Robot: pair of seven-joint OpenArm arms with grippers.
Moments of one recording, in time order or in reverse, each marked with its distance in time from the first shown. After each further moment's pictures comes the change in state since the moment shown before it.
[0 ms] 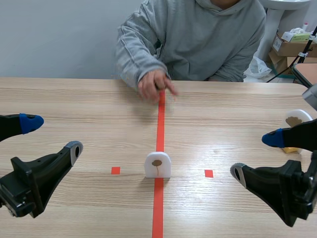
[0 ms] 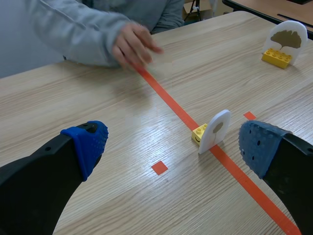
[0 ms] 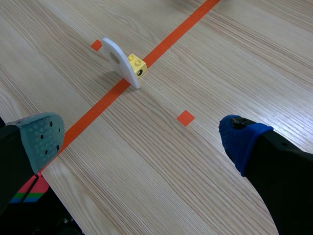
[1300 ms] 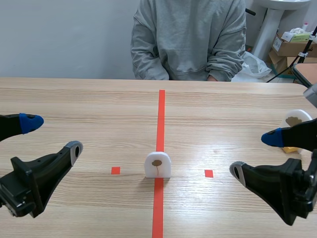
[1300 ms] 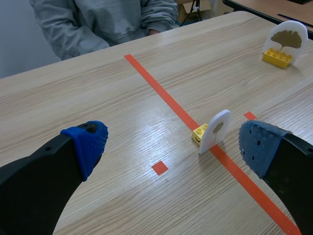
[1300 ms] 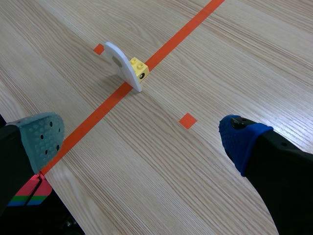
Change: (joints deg) left arm 0.0 0.0 0.0 0.0 0.0 0.0 0.0; right arm 0.0 0.0 0.0 0.0 1.0 0.0 0.0
